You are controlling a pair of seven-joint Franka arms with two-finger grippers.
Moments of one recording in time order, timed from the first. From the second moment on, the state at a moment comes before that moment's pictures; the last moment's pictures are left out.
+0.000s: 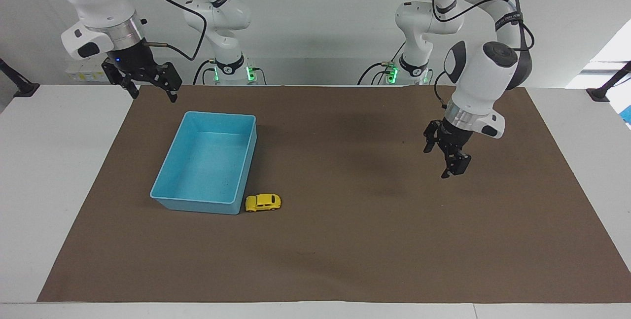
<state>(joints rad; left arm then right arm) -0.23 0.10 0.00 -1.87 -0.09 2.20 -1.95 -0.05 0.04 0.04 -1.48 -0.03 1.53 0.11</state>
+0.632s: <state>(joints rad) -0.23 0.06 0.01 -1.71 -0.09 2.00 -1.70 -0.07 0.04 0.03 -1.48 -0.03 1.53 0.11</state>
